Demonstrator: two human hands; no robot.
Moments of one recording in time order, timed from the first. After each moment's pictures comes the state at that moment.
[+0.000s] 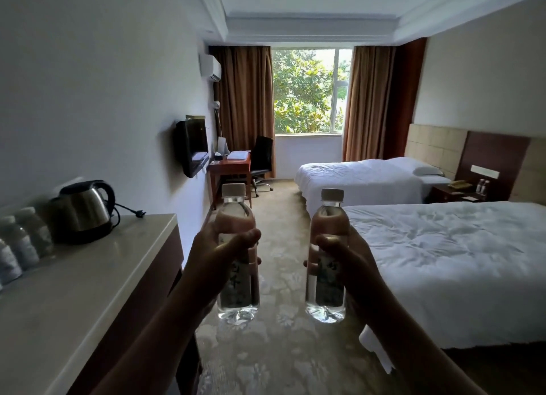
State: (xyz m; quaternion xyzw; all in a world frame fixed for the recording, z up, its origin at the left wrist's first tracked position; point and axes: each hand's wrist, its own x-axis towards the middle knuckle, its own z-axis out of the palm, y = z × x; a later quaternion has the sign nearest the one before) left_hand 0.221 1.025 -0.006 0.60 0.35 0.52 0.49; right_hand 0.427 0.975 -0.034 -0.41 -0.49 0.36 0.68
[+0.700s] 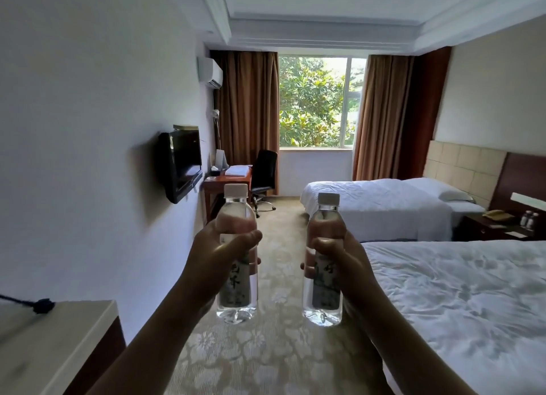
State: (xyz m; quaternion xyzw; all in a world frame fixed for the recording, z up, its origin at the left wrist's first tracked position) left_hand 0.339 1.501 -0.002 0.63 0.34 0.52 0.47; right_hand 0.543 1.460 -0.033 -0.44 -0.50 0.33 0.66
